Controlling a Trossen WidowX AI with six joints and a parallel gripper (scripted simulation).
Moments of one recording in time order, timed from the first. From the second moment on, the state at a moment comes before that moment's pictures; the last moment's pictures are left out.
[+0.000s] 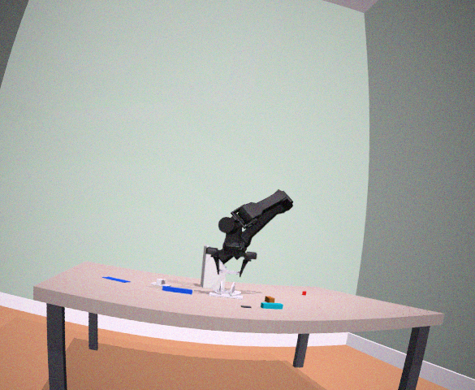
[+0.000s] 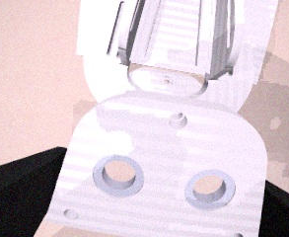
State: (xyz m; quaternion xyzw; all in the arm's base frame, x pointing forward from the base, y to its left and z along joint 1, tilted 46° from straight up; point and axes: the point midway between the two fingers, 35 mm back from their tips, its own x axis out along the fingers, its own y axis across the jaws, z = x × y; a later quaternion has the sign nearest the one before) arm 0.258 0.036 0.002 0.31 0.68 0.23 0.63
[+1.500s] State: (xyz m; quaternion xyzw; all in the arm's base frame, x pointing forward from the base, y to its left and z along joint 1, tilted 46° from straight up) arm 0.253 0.076 -0.036 0.31 0.68 0.23 0.62
